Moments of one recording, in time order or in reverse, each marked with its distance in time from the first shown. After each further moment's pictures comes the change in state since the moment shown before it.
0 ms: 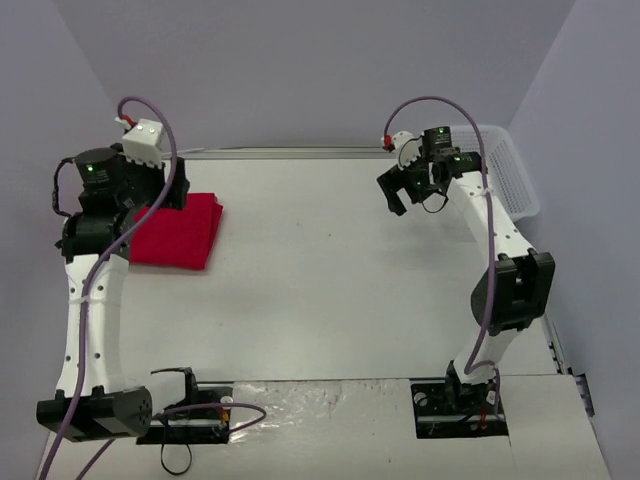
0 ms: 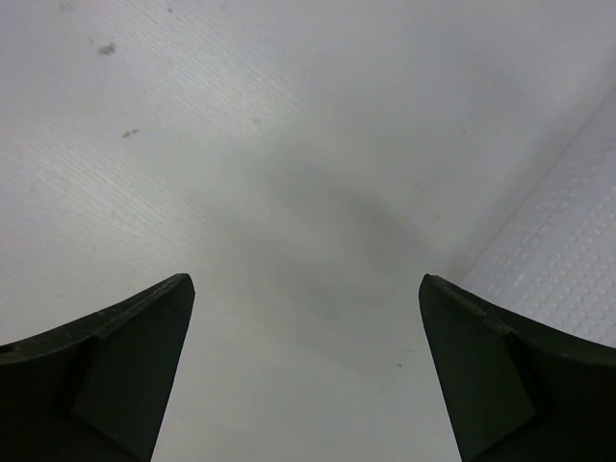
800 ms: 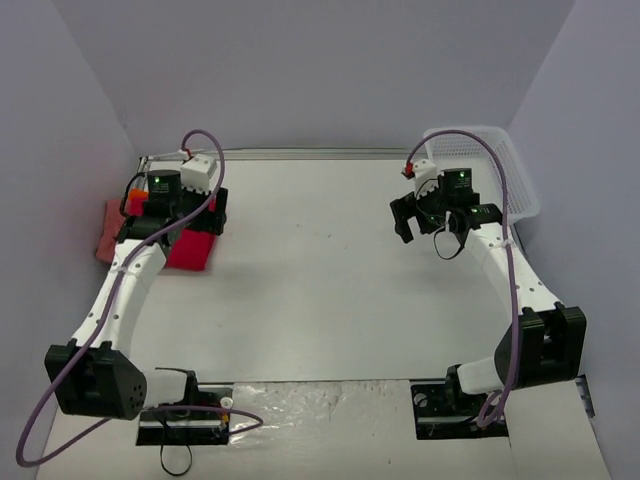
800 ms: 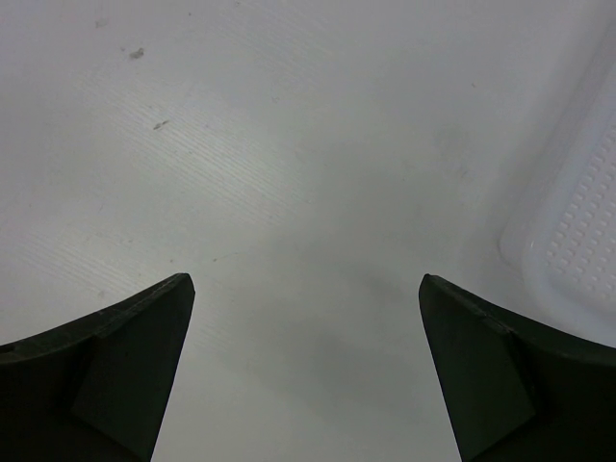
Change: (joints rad) left arm -0.236 -0.002 -0.373 0.161 -0.117 -0.078; right arm -0.043 -0.439 -0.548 0.330 -0.049 0.141
